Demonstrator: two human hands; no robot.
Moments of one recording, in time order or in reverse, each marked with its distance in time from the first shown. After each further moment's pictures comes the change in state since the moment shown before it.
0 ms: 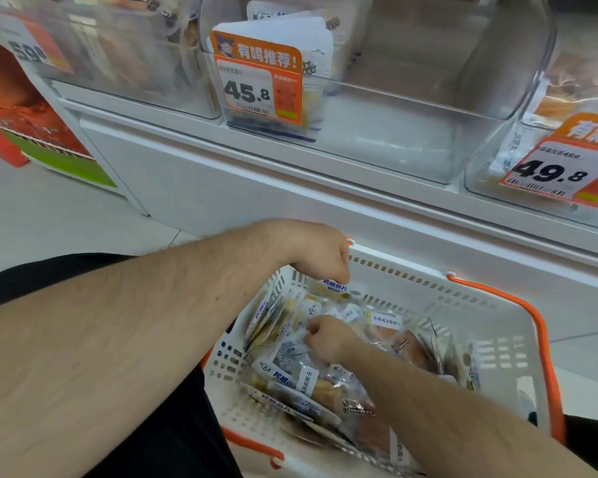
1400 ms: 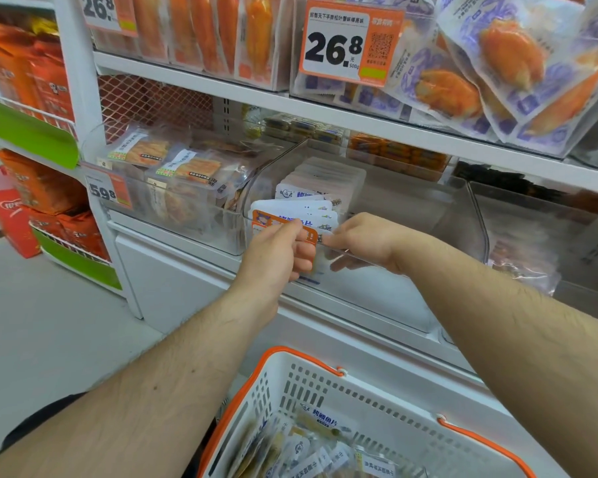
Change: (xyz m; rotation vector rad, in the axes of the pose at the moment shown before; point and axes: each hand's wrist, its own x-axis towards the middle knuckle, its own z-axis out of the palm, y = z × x) left_hand -0.067 -0.010 -0.094 -1.403 1.023 0.117; right_hand -0.107 -0.202 -0.279 0.066 0.364 -0.315
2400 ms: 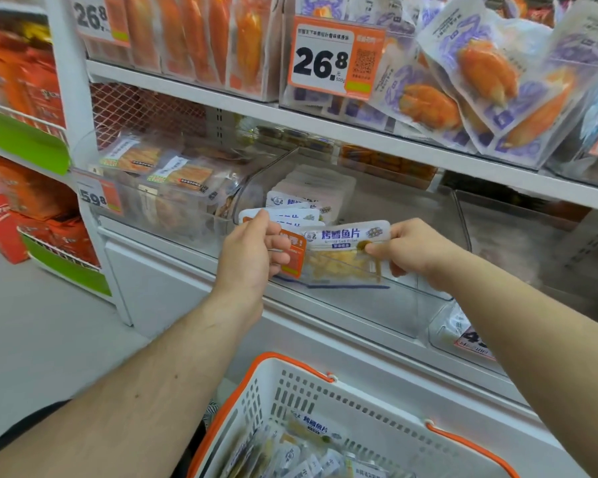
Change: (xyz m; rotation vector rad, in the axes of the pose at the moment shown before) left_hand 0.001 0.007 -0.003 -0.189 0.119 0.048; right_hand -0.030 0.041 -0.042 0.040 0.293 0.016
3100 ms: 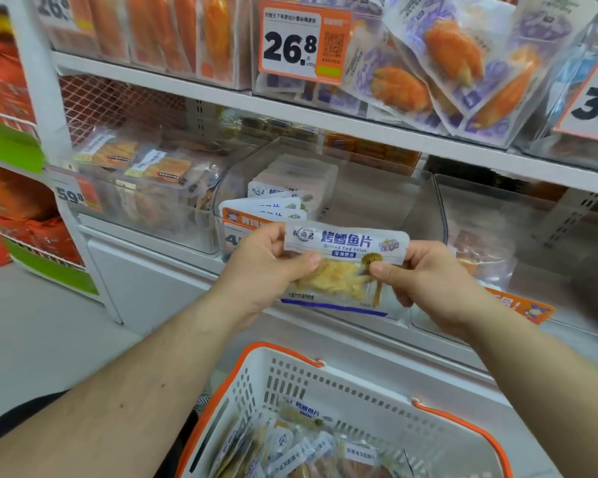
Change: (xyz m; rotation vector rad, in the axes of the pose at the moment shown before) left_hand -0.021 -0.017 0.007 0.226 -0.442 0.126; right_hand -0.081 0.028 0.001 0.404 -0.017 -0.186
